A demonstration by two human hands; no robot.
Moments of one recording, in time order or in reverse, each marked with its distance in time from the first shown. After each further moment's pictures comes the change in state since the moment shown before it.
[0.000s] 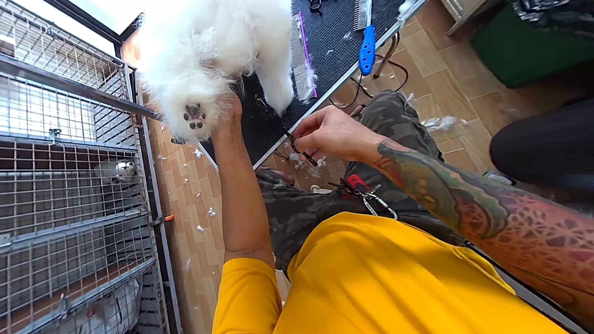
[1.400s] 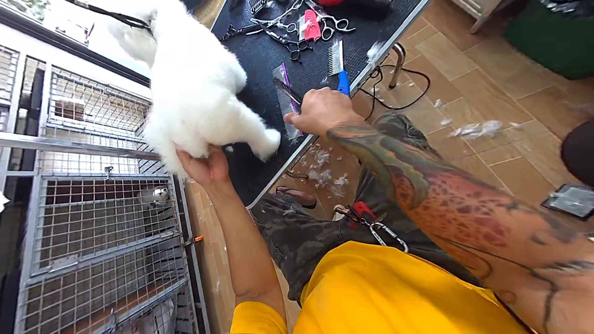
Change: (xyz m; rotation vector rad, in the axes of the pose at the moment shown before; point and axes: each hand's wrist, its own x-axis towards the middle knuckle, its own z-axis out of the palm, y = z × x) left_hand 0.018 -0.010 -0.043 -0.559 -0.102 -0.293; right_hand 0.056 -0.065 -0.072 -0.792 0.444 -0.051
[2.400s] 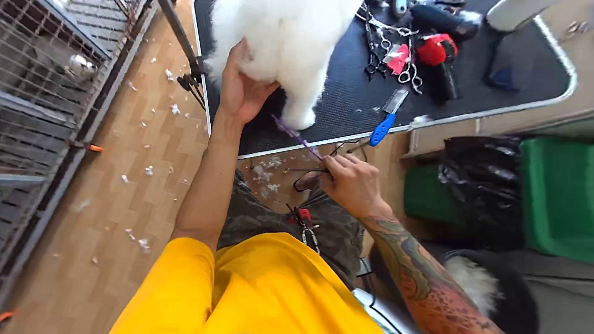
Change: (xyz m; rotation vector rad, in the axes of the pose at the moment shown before) left_hand -0.012 0.002 -0.026 -0.129 -0.017 -0.234; right_hand -0.082 0.074 0.052 -0.510 0.229 -0.988
